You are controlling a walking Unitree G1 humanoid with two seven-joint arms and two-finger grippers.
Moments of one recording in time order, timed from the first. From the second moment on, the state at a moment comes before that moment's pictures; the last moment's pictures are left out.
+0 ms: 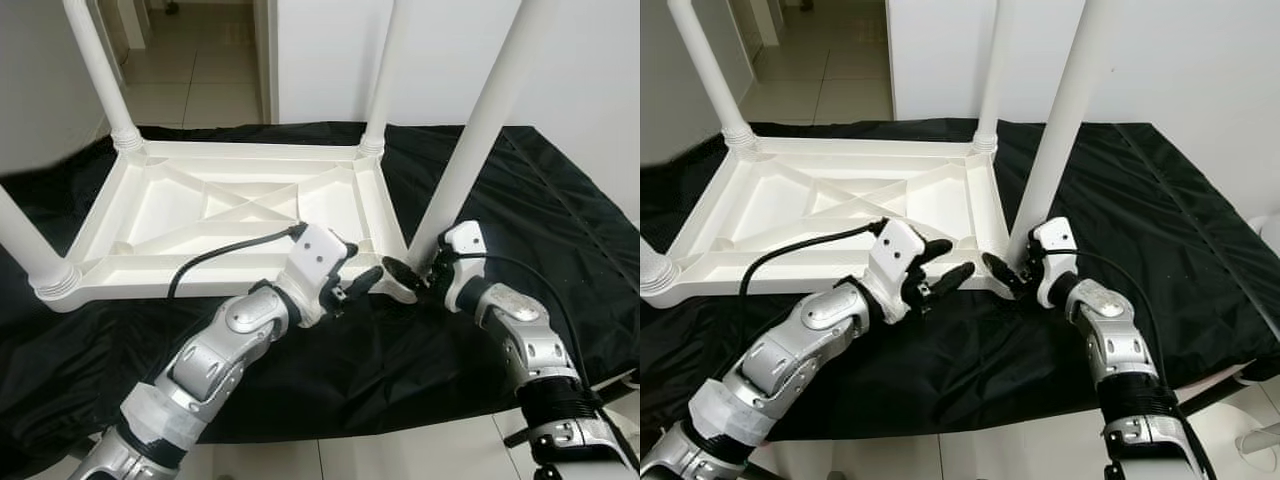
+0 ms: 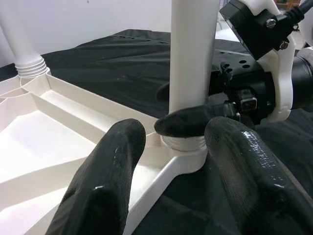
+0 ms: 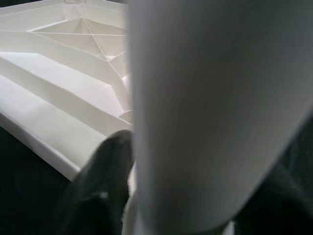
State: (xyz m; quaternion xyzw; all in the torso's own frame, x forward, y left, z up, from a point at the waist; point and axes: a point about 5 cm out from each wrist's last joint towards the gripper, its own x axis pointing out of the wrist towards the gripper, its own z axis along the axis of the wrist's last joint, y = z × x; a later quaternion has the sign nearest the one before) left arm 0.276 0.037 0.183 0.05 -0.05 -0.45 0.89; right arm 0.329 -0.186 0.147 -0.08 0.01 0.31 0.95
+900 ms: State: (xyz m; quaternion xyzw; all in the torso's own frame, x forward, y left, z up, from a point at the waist) left arm 0.274 0.036 0.182 0.05 -0.05 -0.46 0.89; right arm 0.319 -0.169 0.139 0.01 0.01 0.15 0.99
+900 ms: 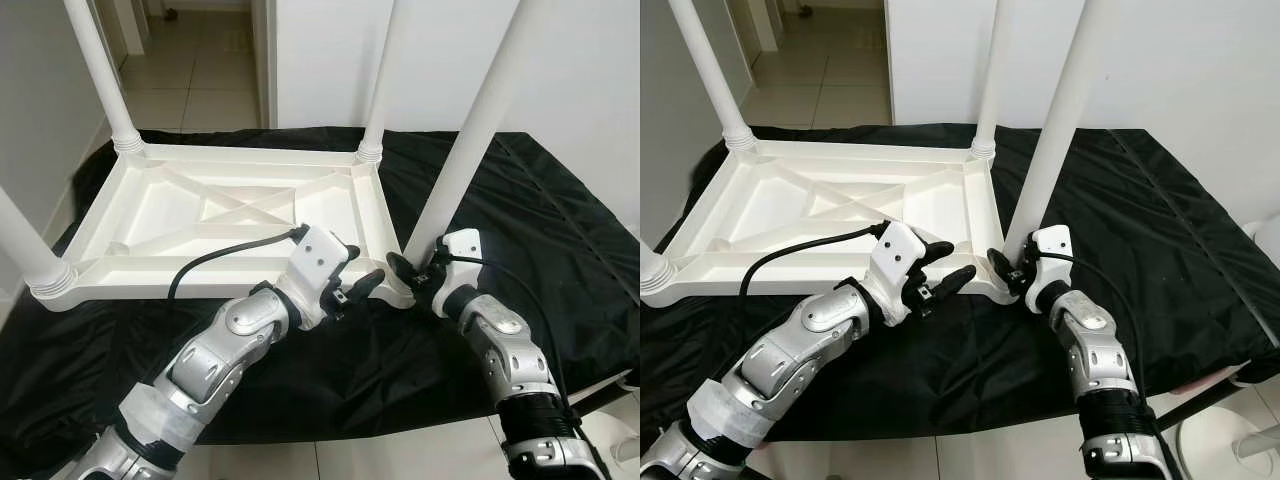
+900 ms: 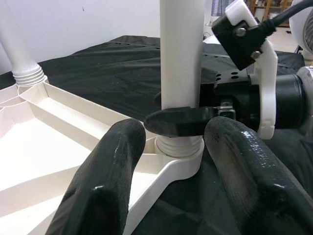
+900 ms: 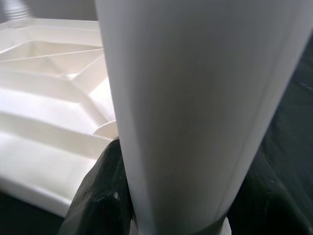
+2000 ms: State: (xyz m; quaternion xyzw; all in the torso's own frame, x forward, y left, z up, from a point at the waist) left arm 0.271 0.032 0.184 0.06 -0.05 -0.54 0.84; right arm 0.306 -0.135 0.155 0.09 -0.04 -0.08 0.99
